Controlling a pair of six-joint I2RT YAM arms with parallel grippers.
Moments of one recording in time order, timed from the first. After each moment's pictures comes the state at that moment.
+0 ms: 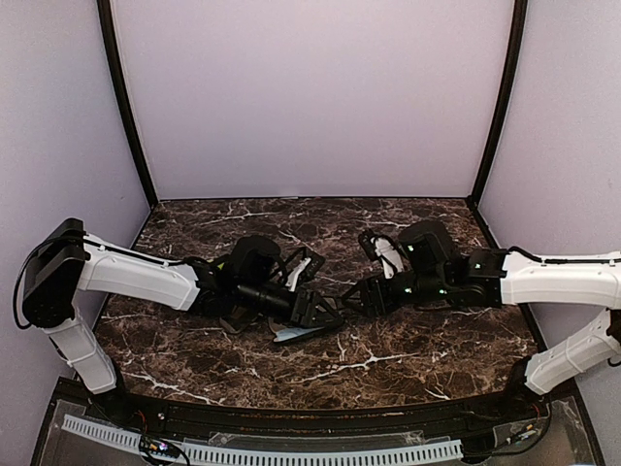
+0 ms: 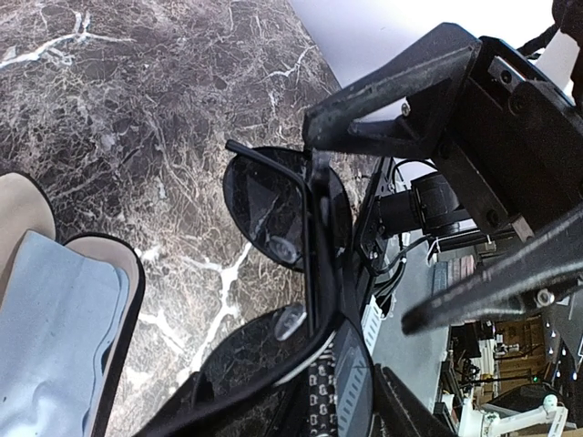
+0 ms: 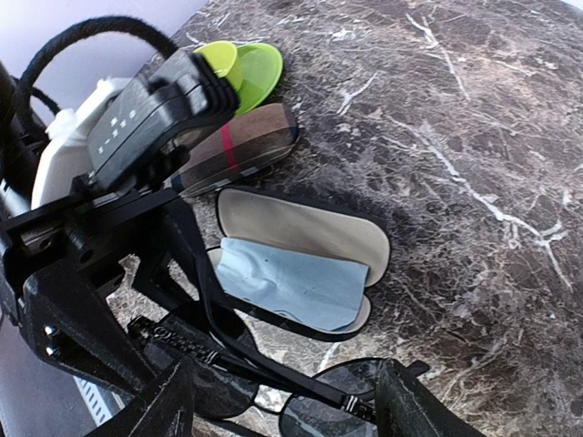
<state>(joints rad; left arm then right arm) -0.97 1.68 0.93 0.19 0.55 -0.73 0.96 1.29 0.84 -0.22 -0.09 0.42</state>
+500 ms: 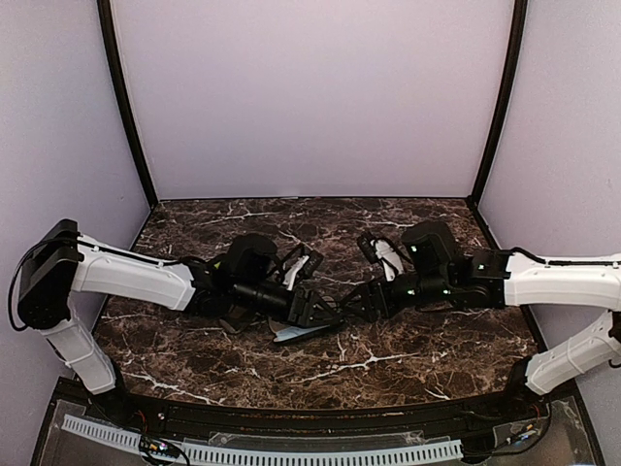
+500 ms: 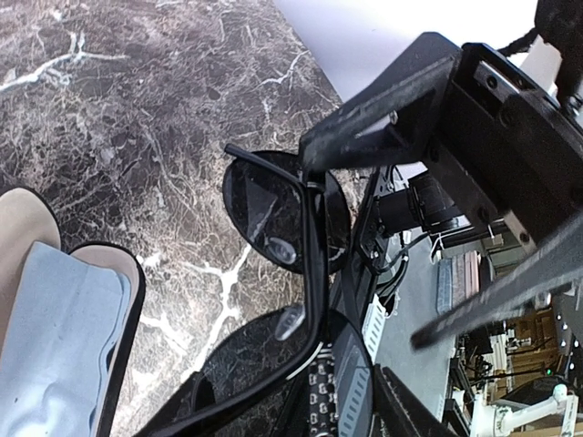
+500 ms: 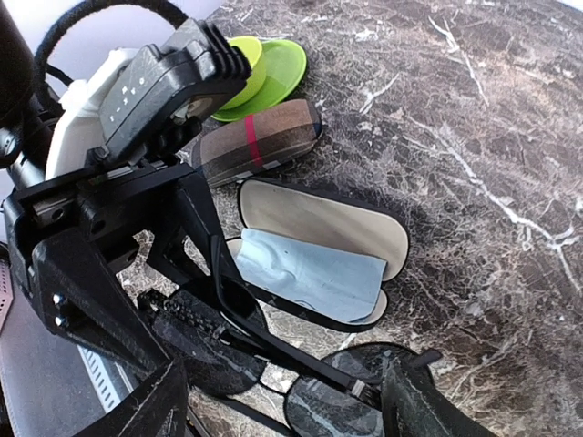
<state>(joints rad) -0.96 1.66 0.92 0.19 0.54 -0.68 0.97 1.27 0.83 -0.22 -0.16 0.40</state>
